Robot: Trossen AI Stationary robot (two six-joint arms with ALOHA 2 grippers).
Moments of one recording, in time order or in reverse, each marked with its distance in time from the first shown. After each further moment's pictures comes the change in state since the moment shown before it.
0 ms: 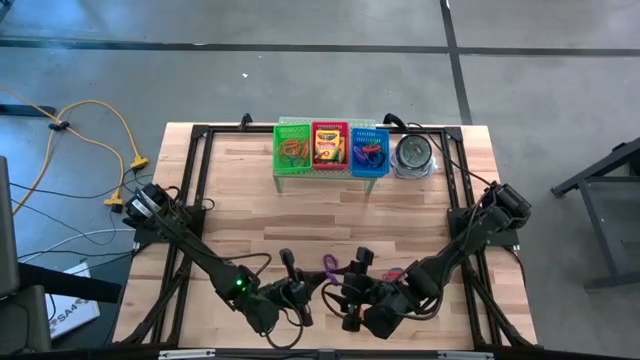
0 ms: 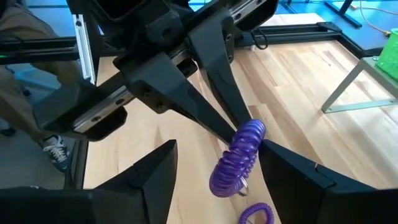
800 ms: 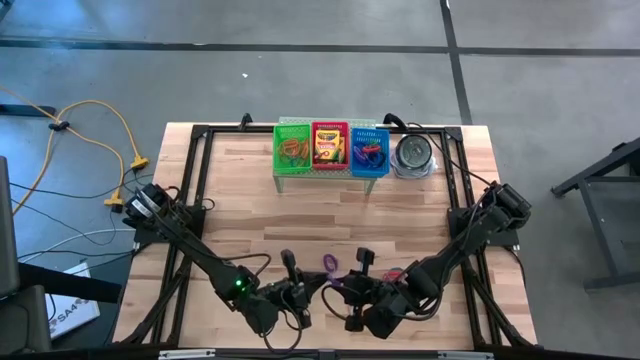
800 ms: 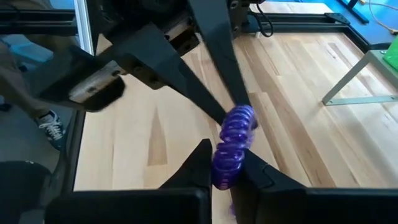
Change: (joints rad) left arm -0.004 0.000 0.000 0.004 0.019 0.088; right arm 0.000 0.000 0.000 -0.060 -0.040 -0.020
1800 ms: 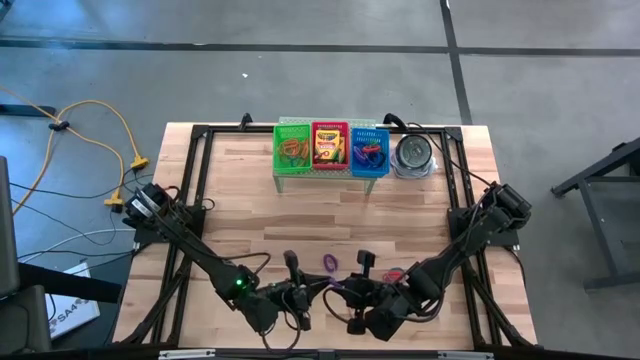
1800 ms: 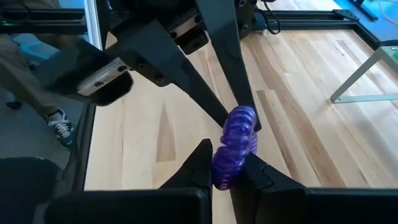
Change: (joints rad) left arm -0.001 -0.001 -0.001 0.031 0.073 0.041; right arm 0.002 0.000 0.000 -0.005 0.001 -0.004
